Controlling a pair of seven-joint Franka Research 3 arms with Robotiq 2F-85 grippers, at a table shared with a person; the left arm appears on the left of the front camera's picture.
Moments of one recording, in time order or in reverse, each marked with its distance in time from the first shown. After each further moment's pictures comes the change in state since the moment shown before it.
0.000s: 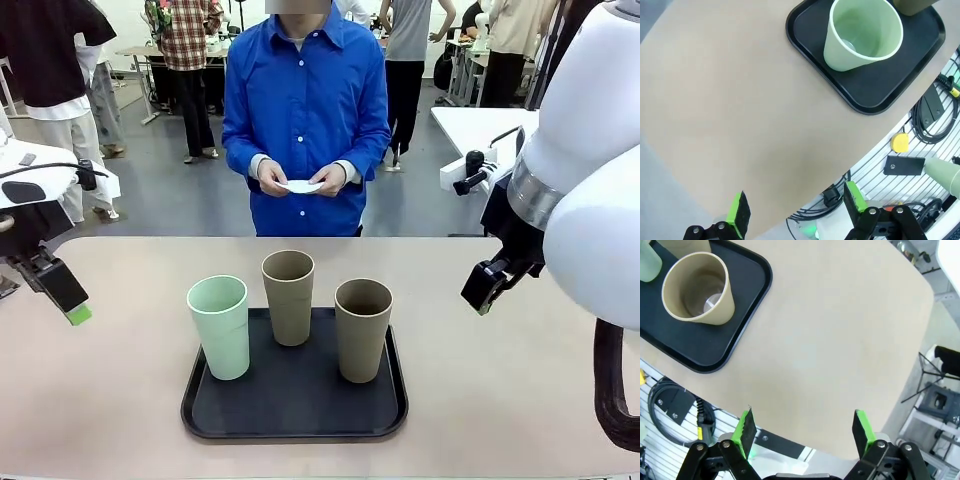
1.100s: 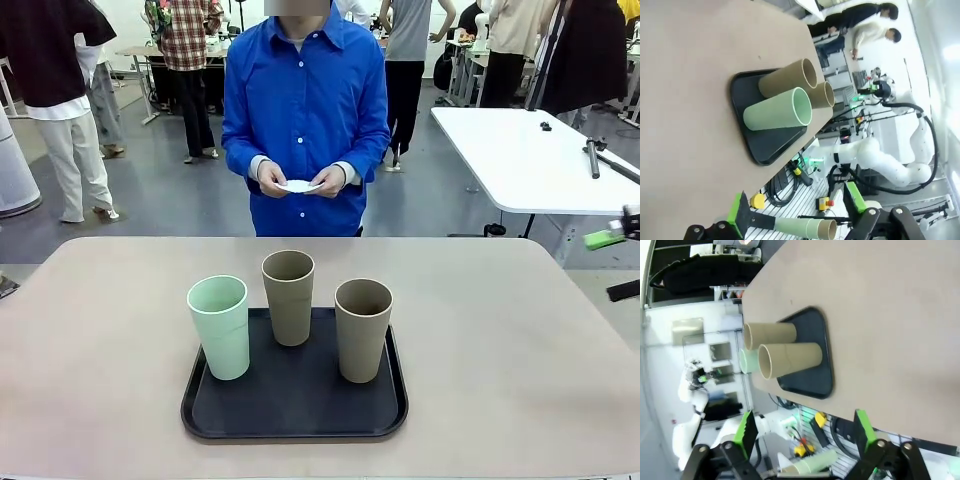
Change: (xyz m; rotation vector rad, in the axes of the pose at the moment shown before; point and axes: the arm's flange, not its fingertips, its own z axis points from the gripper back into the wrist) left arm -0.115 0.192 -0.029 -0.971 -0.390 0.554; right arm -0.128 -0.230 -0.073 1.014 -0.125 -0.945
